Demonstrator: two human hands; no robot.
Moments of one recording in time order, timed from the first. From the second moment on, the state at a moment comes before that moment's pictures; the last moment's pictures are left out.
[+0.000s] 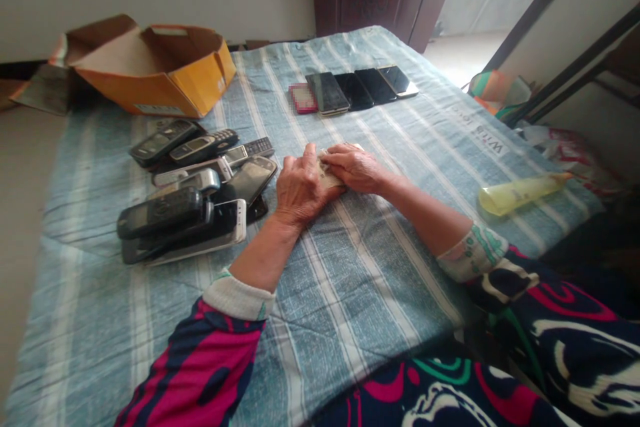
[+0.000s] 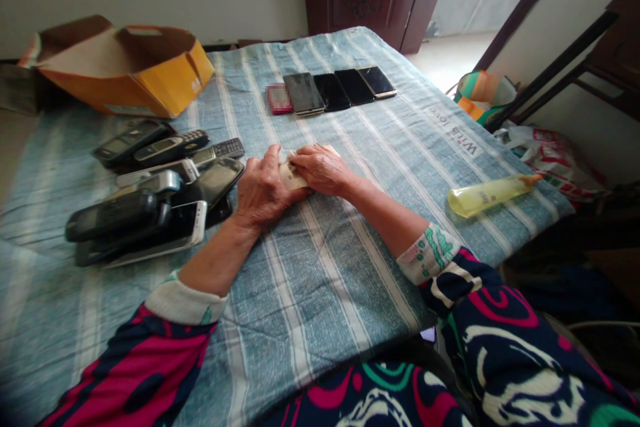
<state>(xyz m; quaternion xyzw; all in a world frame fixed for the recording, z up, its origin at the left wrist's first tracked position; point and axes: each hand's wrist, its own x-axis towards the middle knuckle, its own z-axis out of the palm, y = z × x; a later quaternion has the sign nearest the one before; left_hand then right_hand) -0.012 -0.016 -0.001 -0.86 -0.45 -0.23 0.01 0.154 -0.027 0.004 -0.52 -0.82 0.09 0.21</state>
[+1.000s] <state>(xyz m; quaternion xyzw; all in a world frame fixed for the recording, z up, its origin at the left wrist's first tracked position) -0.015 -0.014 -0.006 -0.87 -0.41 -0.28 0.03 0.226 0.004 0.033 -0.66 -0.61 0.33 0.30</state>
